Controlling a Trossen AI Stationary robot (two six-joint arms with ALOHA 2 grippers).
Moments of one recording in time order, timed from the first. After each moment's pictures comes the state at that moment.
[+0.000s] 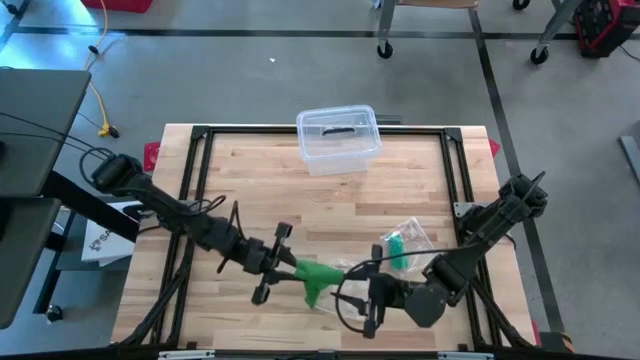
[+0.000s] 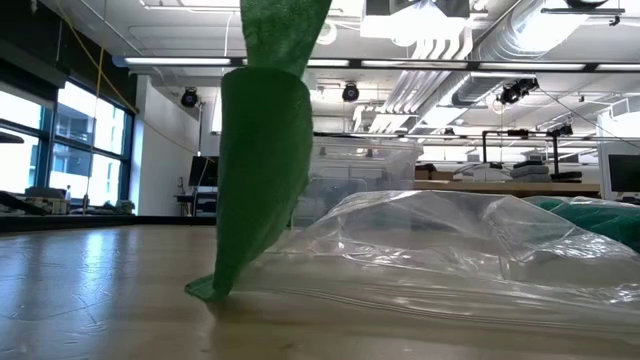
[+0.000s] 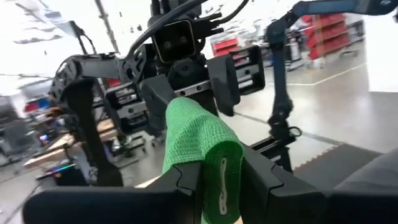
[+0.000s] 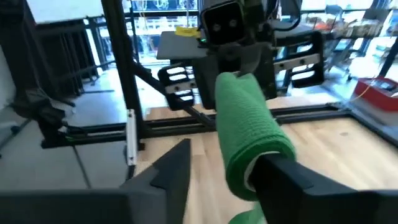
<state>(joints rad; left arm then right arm) -0.51 1.40 0.80 0.73 -0.13 0.32 0.71 1.67 1.41 -0.01 0.84 0.23</state>
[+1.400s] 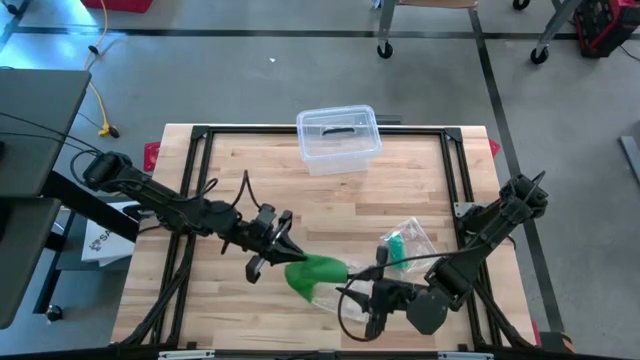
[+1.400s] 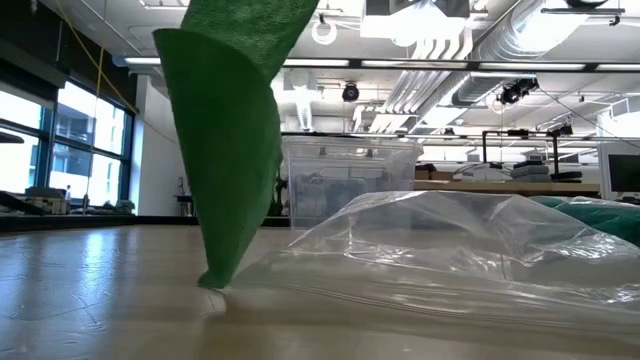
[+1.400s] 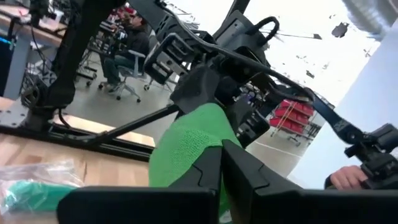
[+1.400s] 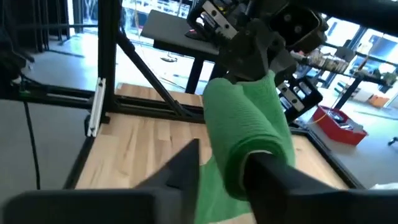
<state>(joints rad) -0.38 1.29 0.80 0.61 -0.03 -0.46 0.75 1.67 1.41 -0.08 0.93 0.02</state>
